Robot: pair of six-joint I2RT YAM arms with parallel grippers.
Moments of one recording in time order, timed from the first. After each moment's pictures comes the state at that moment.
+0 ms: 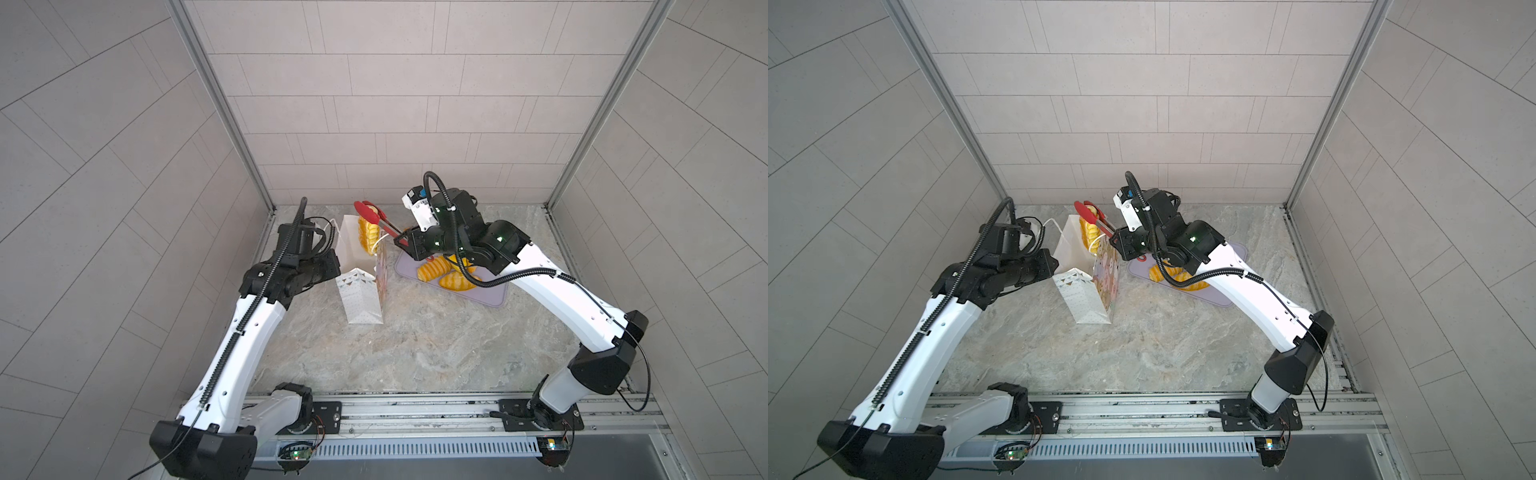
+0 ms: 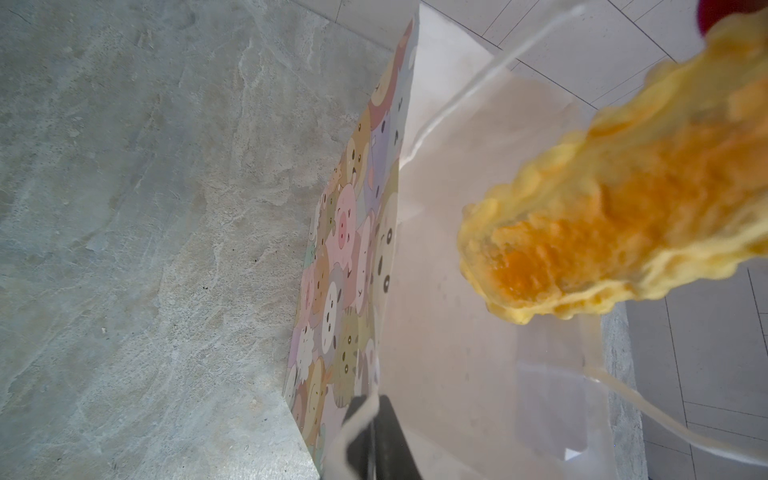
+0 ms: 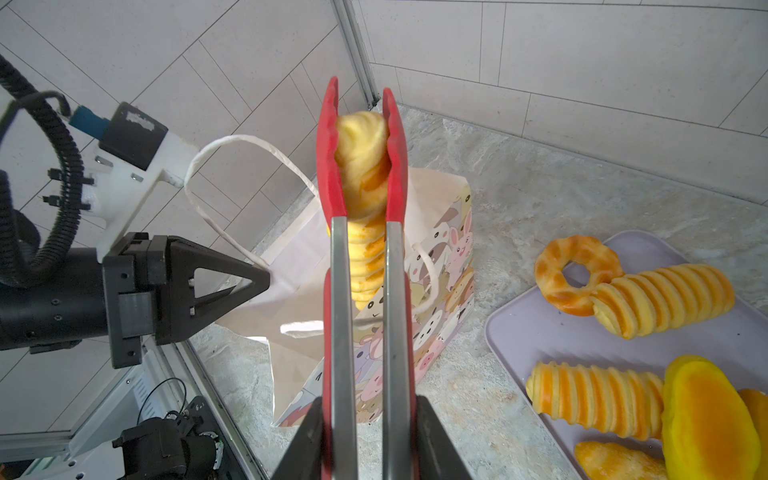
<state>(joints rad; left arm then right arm) -0.20 1.10 1.22 -0.90 0.17 -0.47 0.76 1.61 1.84 -0.79 -0.10 0.32</state>
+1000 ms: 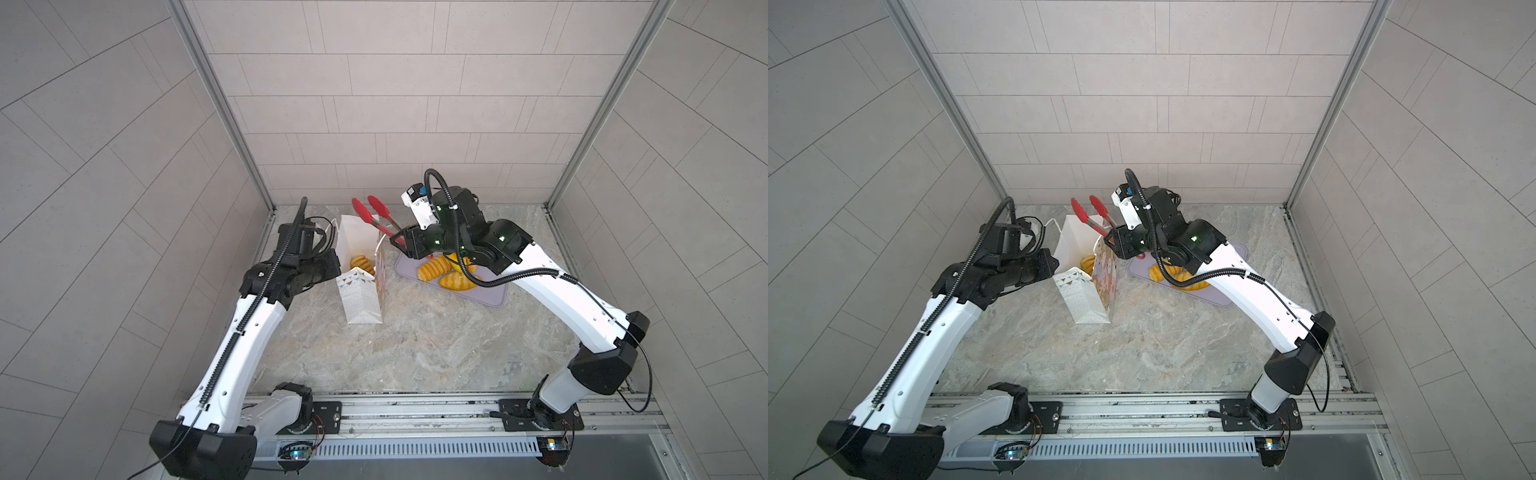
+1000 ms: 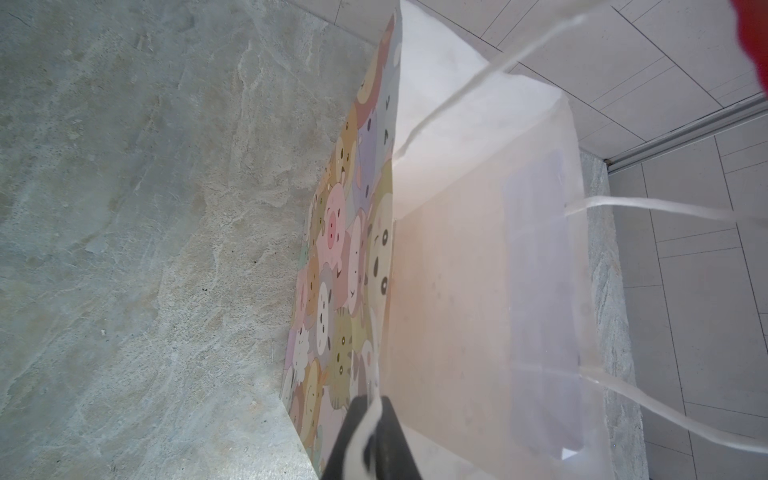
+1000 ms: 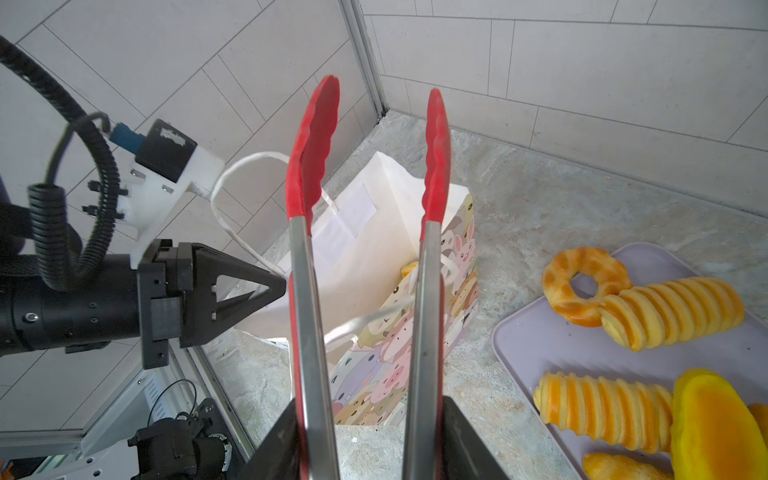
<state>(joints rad) -0.20 1.10 1.22 -0.90 0.17 -0.48 0.77 1.61 1.88 -0.79 -0.11 0.32</state>
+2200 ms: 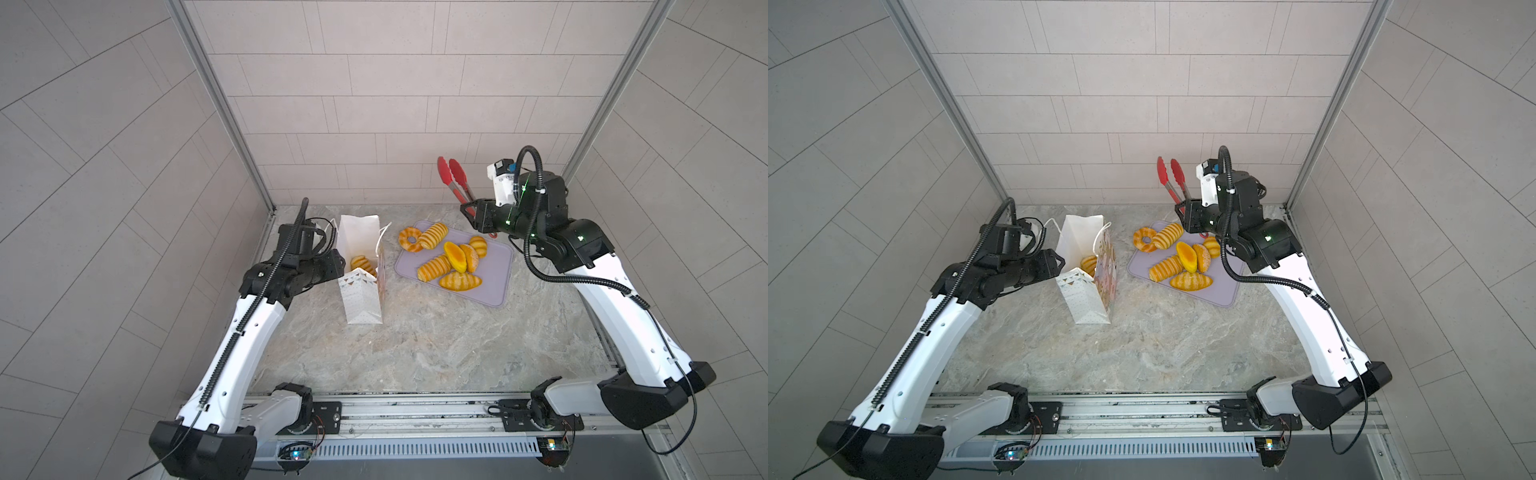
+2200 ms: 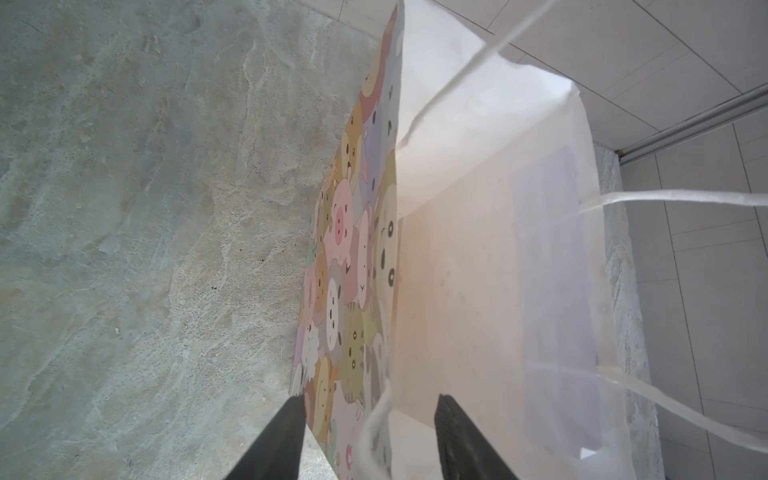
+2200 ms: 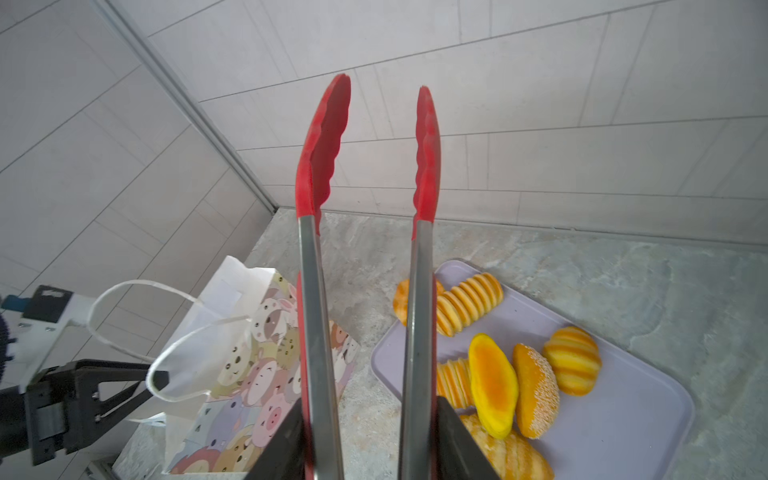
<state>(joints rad) -0.20 1.10 1.22 -0.91 0.15 -0.45 0.36 1.34 1.68 -0.80 -0.11 0.33</state>
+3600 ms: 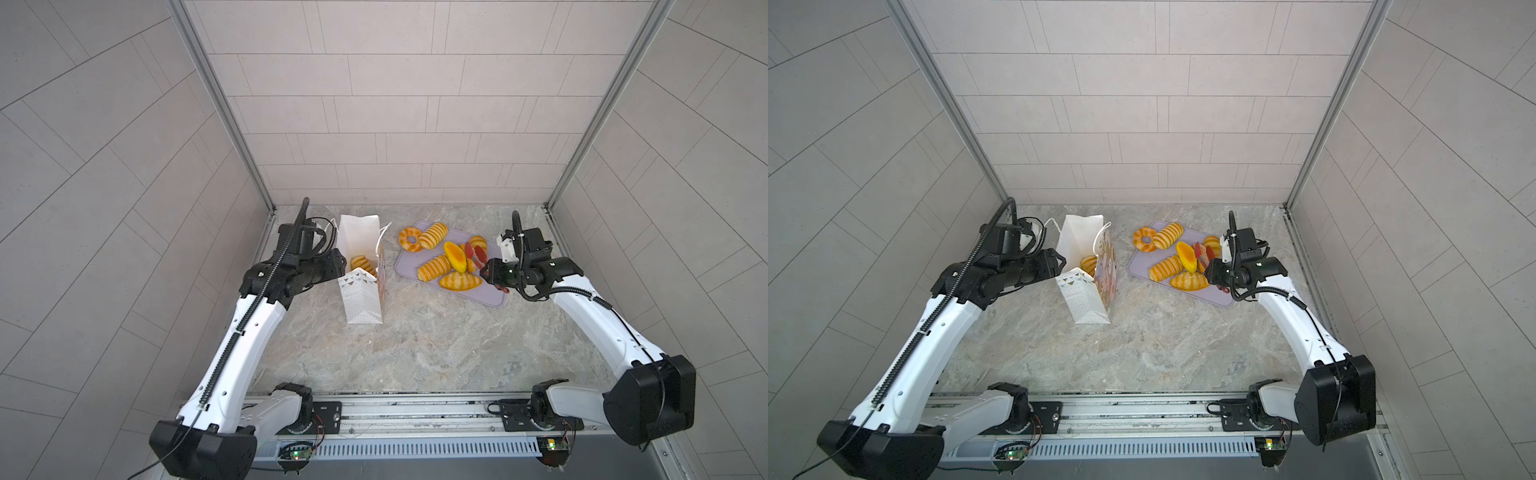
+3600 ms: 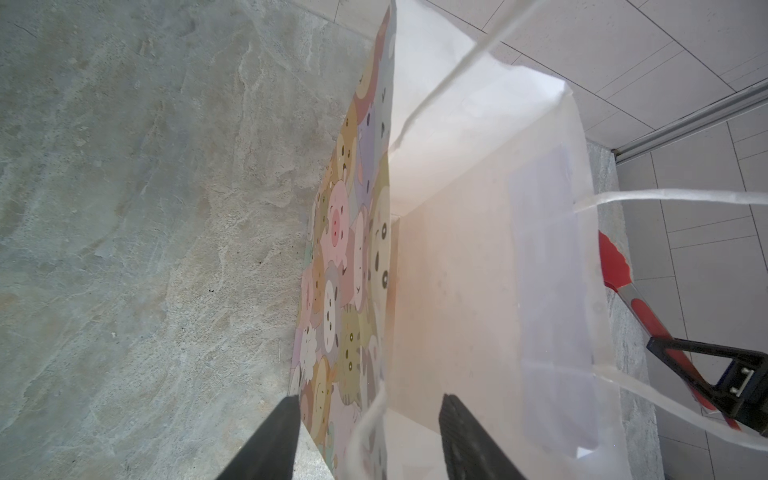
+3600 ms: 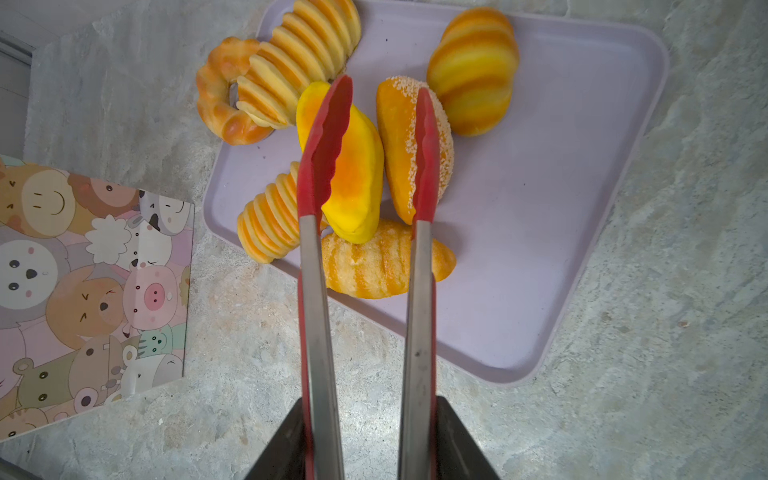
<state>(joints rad) -0.20 1.11 1.22 -0.91 0.16 -0.44 0.17 1.26 1.05 -0.73 -0.19 0.35</state>
